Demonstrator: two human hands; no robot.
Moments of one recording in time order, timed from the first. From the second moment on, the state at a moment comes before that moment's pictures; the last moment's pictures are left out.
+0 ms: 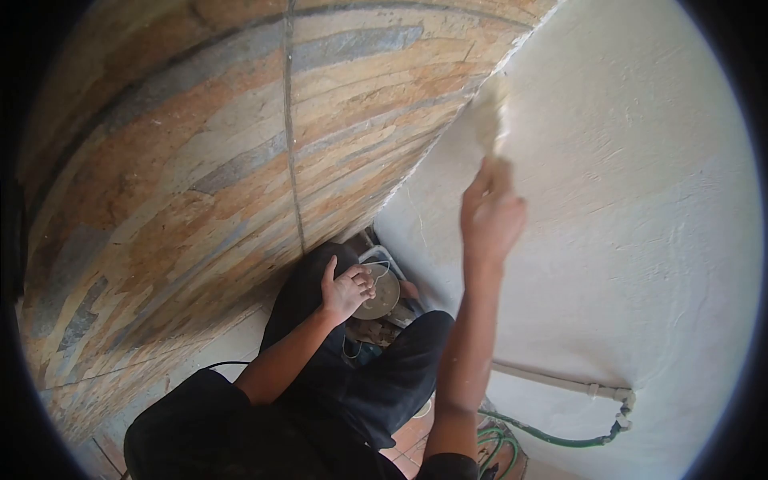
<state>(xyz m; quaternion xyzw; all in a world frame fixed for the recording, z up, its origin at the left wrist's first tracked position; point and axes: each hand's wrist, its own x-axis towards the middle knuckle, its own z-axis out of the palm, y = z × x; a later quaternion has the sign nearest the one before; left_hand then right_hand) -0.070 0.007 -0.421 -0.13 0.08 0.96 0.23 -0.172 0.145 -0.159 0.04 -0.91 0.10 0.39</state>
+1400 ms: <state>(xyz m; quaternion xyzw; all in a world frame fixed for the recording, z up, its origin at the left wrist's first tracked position) -0.076 0.002 -0.420 -0.10 0.10 0.96 0.24 -0.138 0.123 -0.492 -0.22 -0.91 0.34 -0.02</state>
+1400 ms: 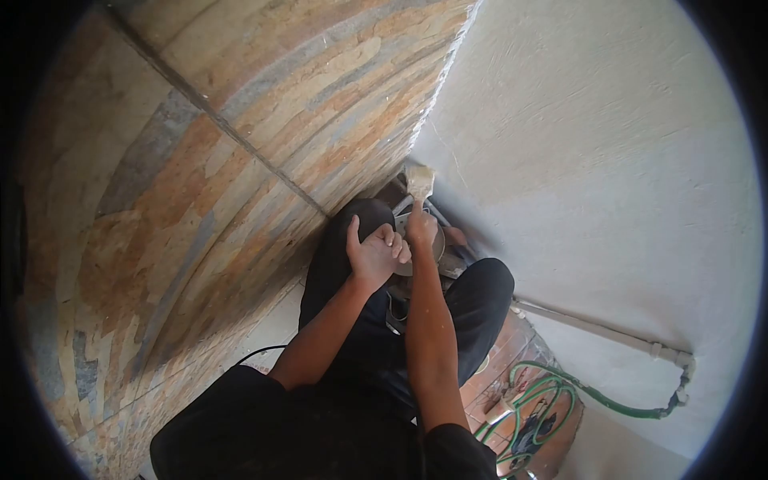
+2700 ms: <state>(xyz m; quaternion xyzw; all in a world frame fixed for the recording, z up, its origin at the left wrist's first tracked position) -0.071 -0.016 -0.409 -0.08 -0.02 0.97 0.23 -0.226 0.158 -0.256 -0.18 0.01 0.96 -0.23</state>
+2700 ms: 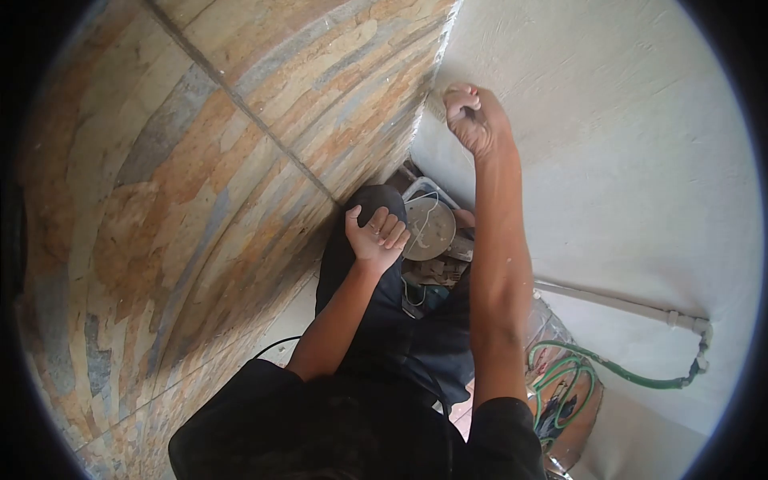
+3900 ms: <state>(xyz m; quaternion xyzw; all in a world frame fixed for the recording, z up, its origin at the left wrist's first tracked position) -0.067 -0.030 -0.397 -0.07 0.01 0.96 0.26 -0.177 0.072 -0.496 -0.38 -0.80 0.45 0.06</state>
